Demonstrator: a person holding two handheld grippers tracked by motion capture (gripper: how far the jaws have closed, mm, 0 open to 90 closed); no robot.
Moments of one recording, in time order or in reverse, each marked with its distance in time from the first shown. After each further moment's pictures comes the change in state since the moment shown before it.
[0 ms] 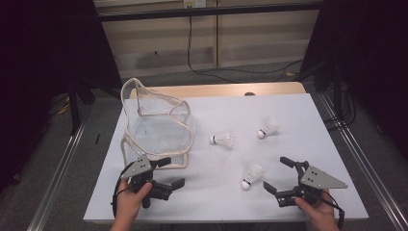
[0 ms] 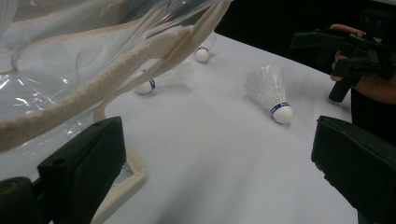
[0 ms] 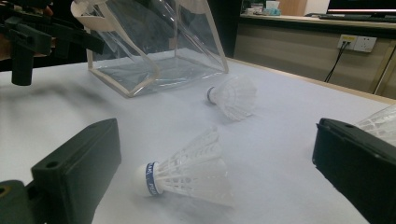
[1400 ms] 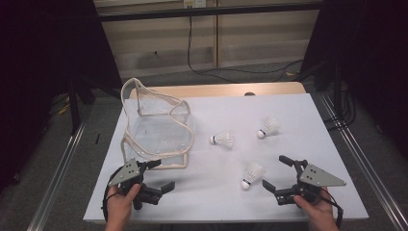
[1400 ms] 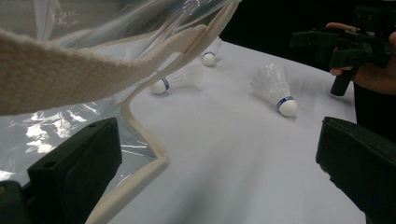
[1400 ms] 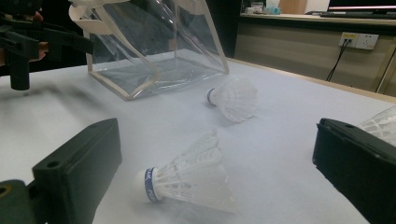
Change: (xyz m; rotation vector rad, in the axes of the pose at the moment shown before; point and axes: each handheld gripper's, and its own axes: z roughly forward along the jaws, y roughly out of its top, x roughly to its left) left arm 0.008 -0.012 -0.023 -0.054 0.016 0.042; right arm -0.002 0.002 0.004 0.005 0.003 0.014
